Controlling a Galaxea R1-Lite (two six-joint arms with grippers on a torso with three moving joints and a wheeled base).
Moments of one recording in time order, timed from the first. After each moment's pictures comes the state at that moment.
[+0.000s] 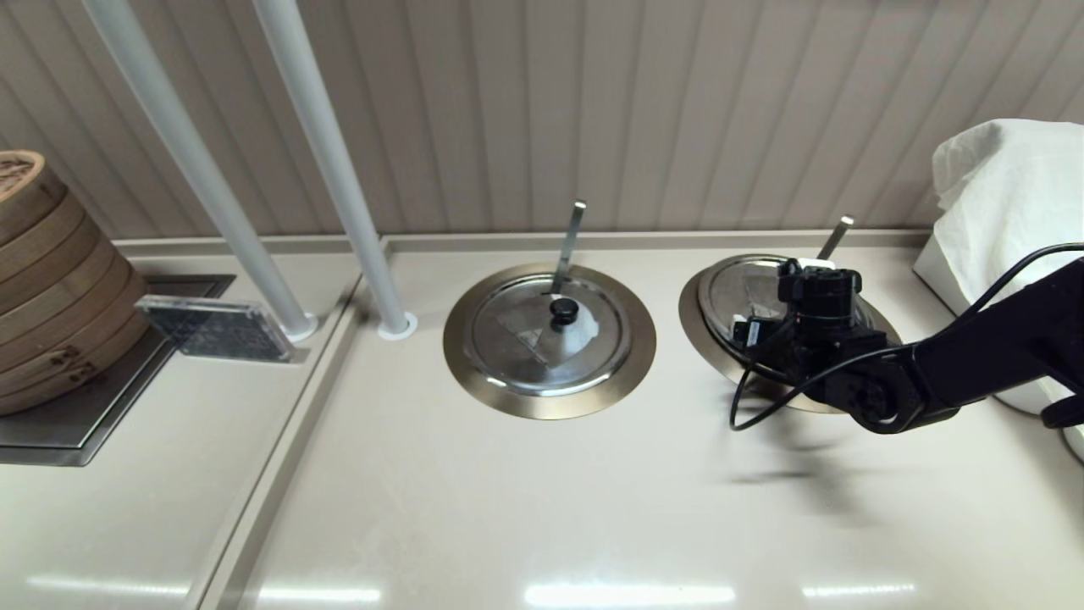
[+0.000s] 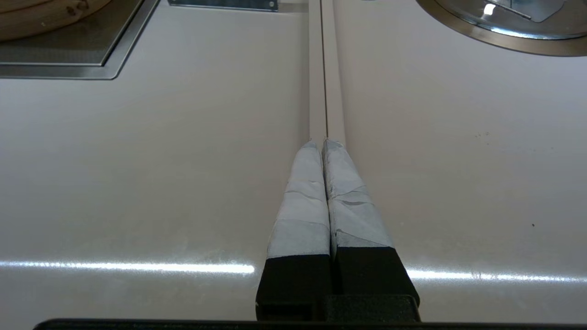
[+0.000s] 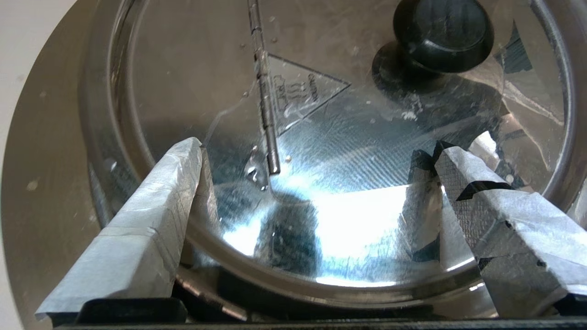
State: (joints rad) left arm 0.01 0.00 0.00 0.00 0.00 0.00; right arm 0.21 2.14 -1.08 -0.65 -0.48 0.16
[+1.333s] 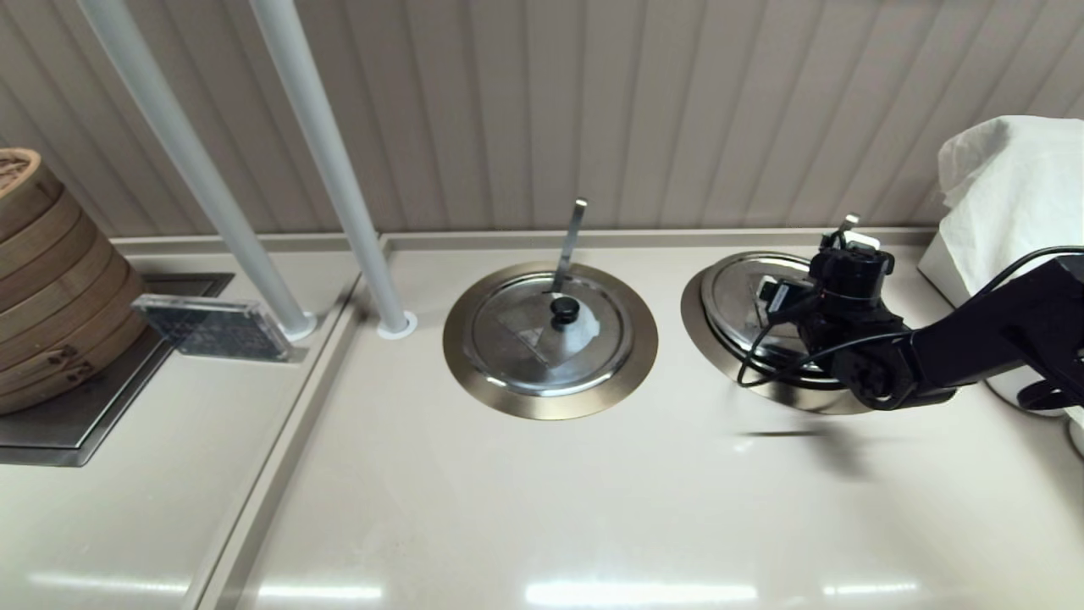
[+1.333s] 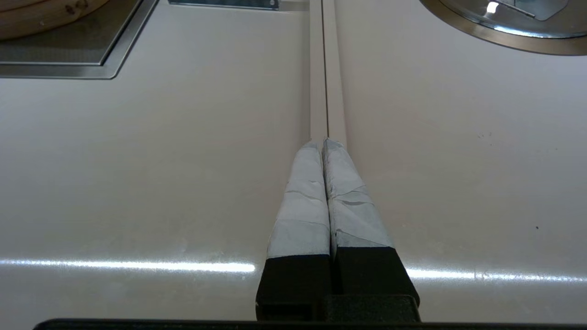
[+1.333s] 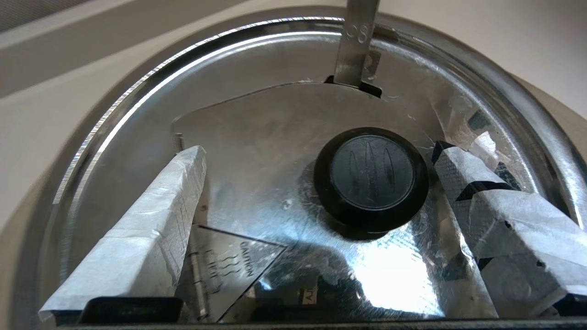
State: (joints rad) left arm 0.01 0.00 0.00 0.00 0.00 0.00; right arm 0.09 2.22 -1.23 -0.84 -0.48 0.25
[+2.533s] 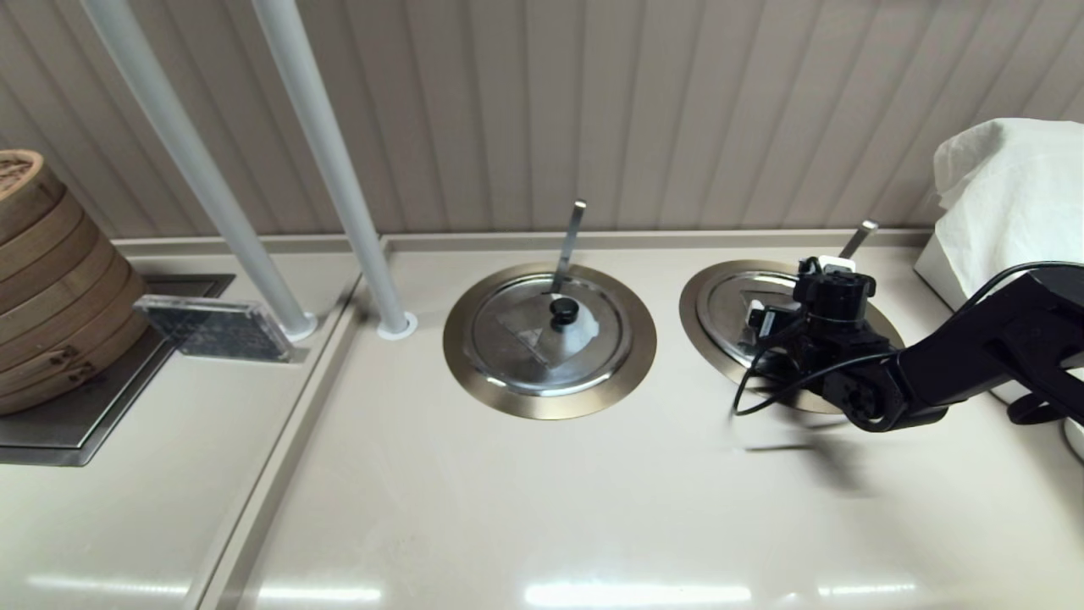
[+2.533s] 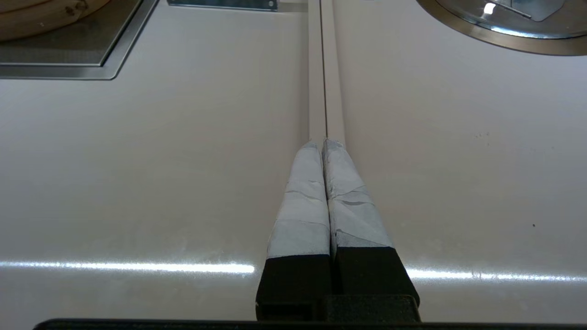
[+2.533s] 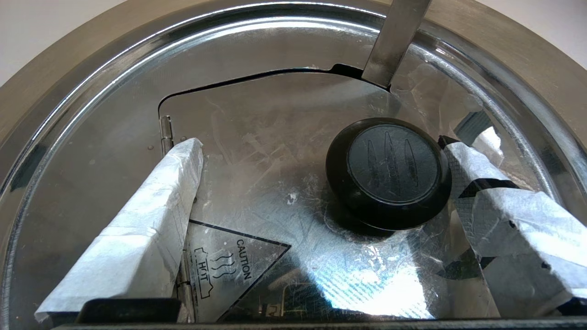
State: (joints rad) left arm 0.01 0.00 0.00 0.00 0.00 0.00; right arm 0.13 2.24 -1.13 -0.84 -0.48 0.17
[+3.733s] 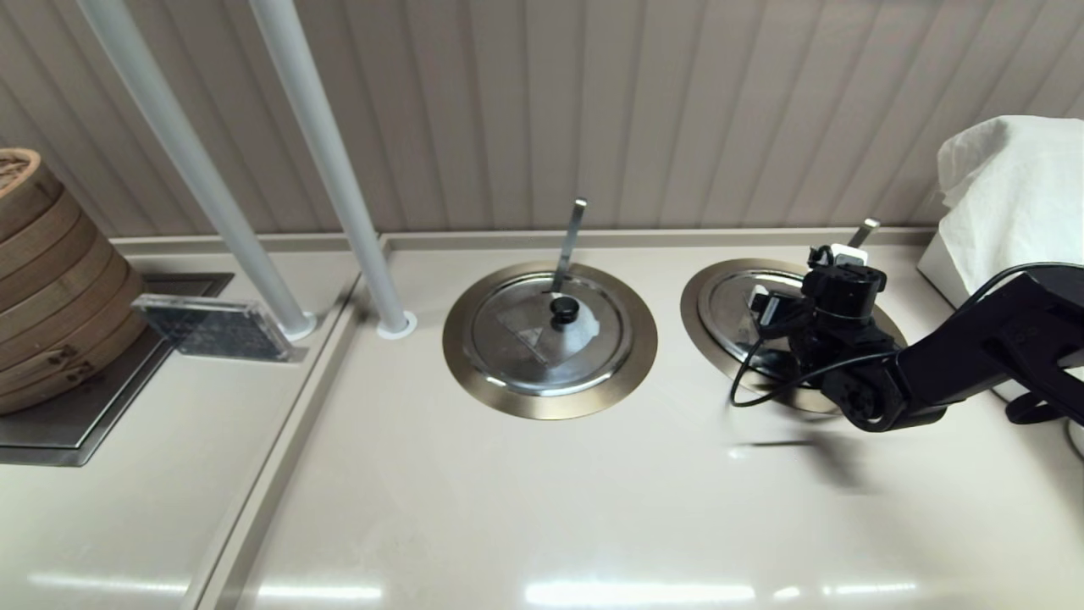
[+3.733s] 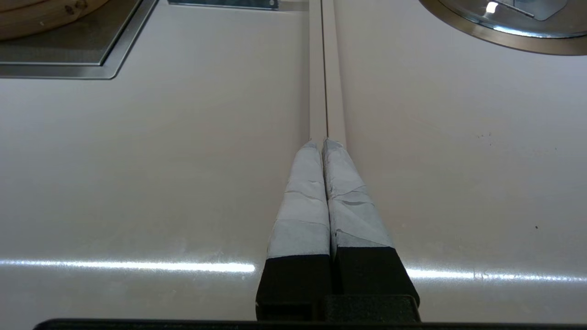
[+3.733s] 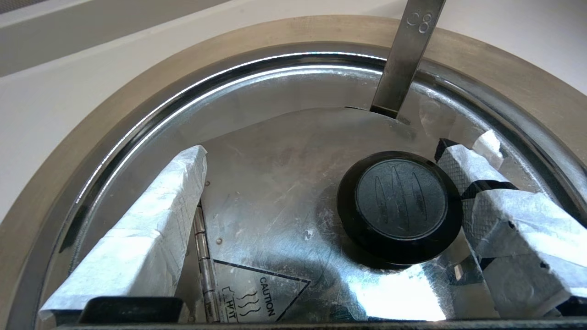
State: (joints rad) left arm 0.01 0.00 0.00 0.00 0.00 0.00; right arm 0.12 2.22 -1.14 -0.97 -0.48 0.20
